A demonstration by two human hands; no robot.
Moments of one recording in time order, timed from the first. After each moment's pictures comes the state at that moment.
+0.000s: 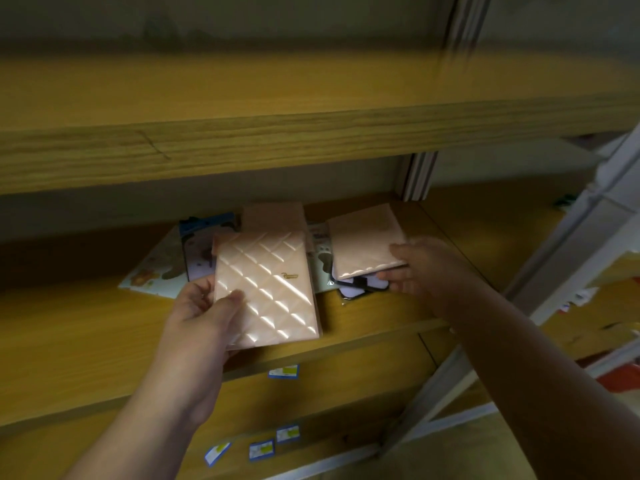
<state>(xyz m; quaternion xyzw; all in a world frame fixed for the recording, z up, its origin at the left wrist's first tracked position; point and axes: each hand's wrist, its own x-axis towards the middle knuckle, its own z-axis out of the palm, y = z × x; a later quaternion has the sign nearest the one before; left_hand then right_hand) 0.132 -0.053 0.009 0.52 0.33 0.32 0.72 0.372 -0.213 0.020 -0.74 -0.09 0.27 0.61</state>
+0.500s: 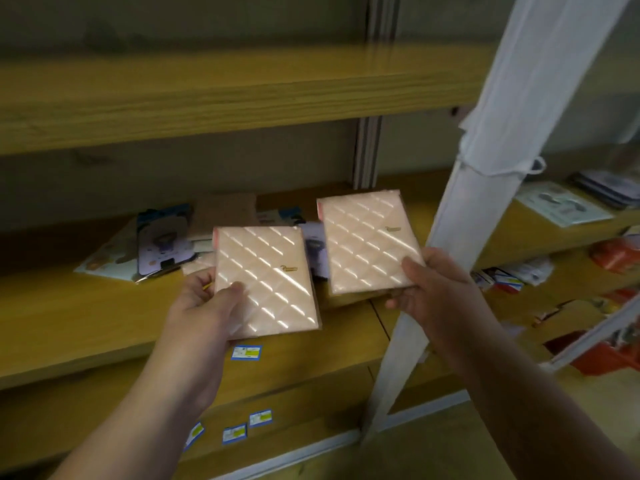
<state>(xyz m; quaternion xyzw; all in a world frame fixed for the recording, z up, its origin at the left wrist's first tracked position) 0.157 -0.147 0.013 0.52 0.32 0.31 0.73 0.319 -0.350 0.040 -0.62 -0.09 0.26 0.73</state>
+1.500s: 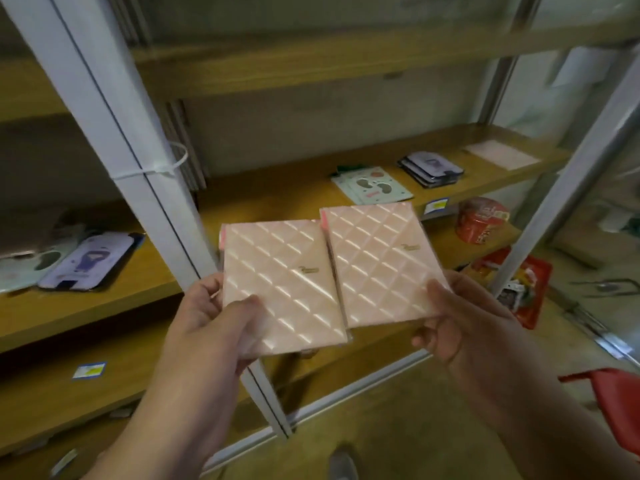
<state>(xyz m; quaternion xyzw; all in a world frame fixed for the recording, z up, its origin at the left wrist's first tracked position) 0.309 -0.466 0.051 0.54 0.30 0.22 0.76 0.429 -0.686 0.045 -0.49 -0.05 0.27 0.82</state>
